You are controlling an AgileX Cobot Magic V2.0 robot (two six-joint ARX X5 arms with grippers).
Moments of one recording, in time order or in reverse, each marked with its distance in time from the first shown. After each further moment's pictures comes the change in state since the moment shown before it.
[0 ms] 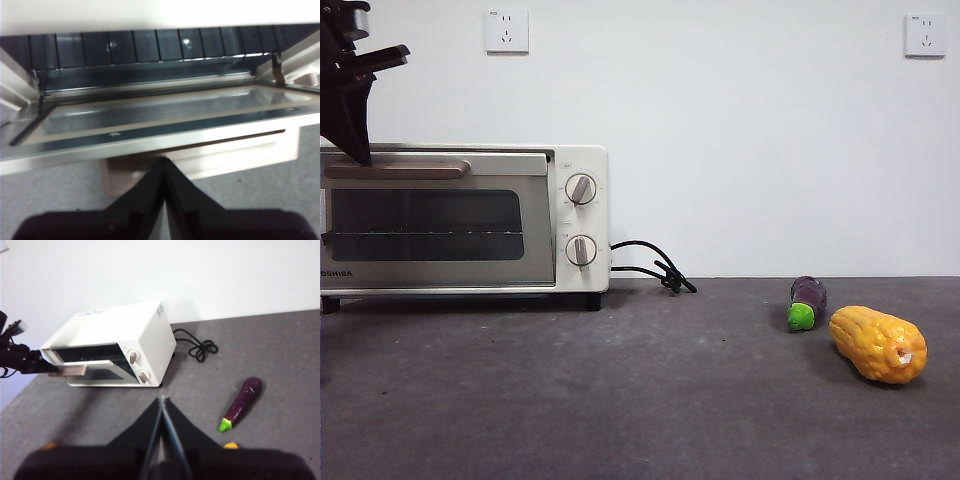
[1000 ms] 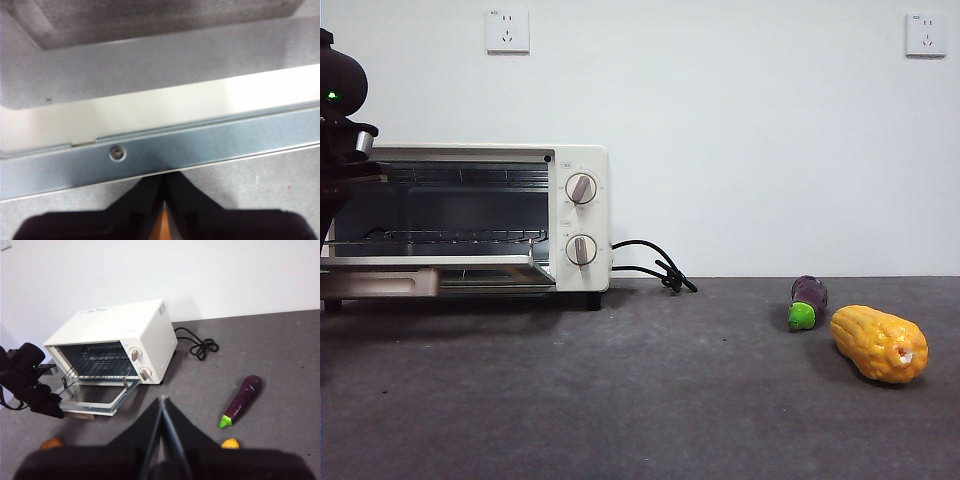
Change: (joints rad) left arm -0.049 0.060 -0.250 -0.077 -0.109 0.022; right arm 0.000 0.000 0.037 -0.051 0.000 -0.016
